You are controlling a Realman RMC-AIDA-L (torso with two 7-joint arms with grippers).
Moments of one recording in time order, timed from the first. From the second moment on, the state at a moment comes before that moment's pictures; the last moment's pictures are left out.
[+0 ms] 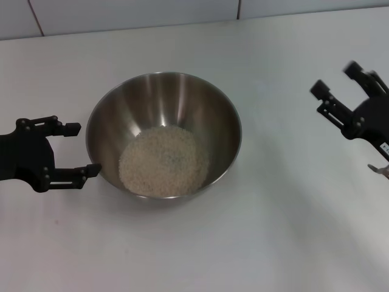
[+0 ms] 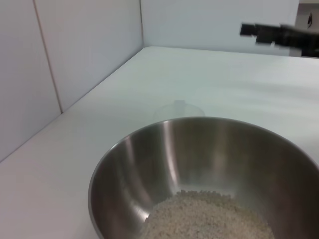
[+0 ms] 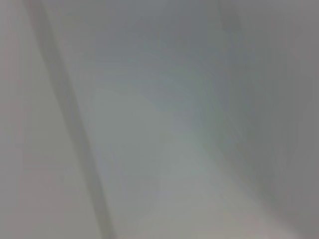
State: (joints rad) left arm -0.26 -2.06 1.08 1.29 1.98 1.53 -1.56; right arm 0.26 1.91 0.44 0.27 -2.35 -1.55 0.45
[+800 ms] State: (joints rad) left arm -0.27 -2.07 1.09 1.28 2.01 1.53 -1.57; right arm 0.74 2.09 0.08 -0.78 -2.61 -1.81 1.01
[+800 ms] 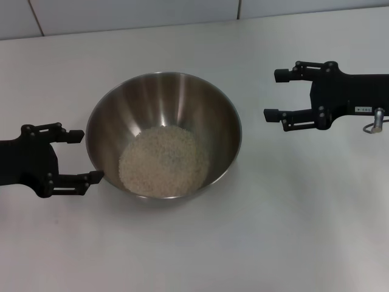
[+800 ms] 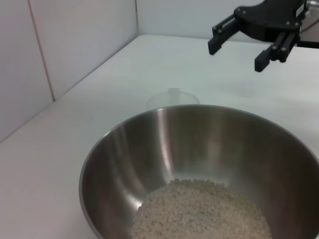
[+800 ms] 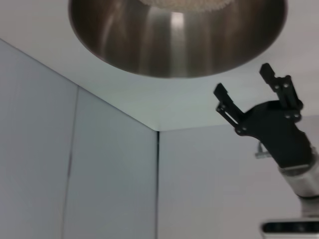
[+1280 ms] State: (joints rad) left arm -0.27 -2.07 1.09 1.28 2.01 1.53 -1.57; right arm 0.63 2.09 -0.35 -0.82 -2.32 -1.75 1.17
